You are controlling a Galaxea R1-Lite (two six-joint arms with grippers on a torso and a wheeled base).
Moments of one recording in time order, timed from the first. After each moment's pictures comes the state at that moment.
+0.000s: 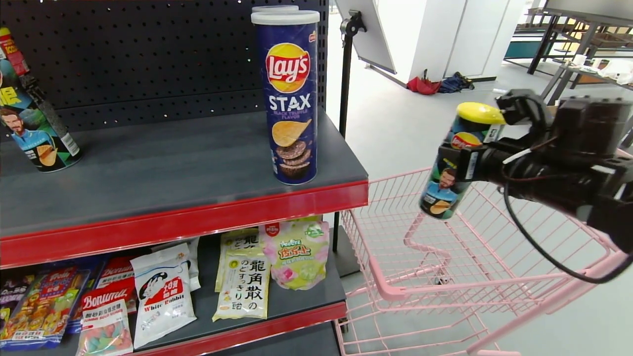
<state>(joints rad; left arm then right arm) 0.00 0.00 0.00 0.00 0.05 0.00 0.29 1.62 -0.87 -0.59 -0.09 0.01</state>
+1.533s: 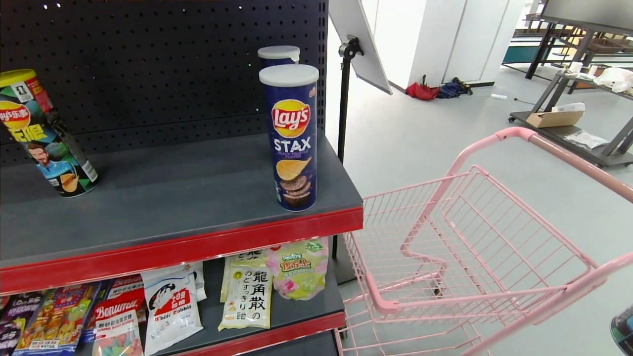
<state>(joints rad) 0.00 0.00 0.00 0.00 0.05 0.00 0.16 0.60 -0.64 0.24 -0.15 -0.05</state>
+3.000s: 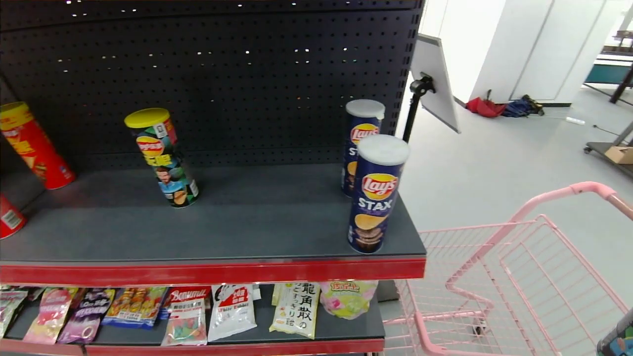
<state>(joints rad) 0.00 0.00 0.00 0.00 0.05 0.00 0.17 0.60 -0.54 0.23 -0.12 -0.09</state>
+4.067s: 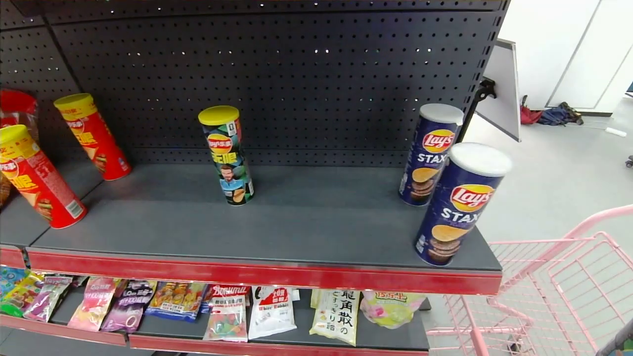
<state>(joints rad) 0.00 0.00 0.00 0.00 0.04 0.00 0.17 0.55 -0.49 0.22 -0.12 -0.08</state>
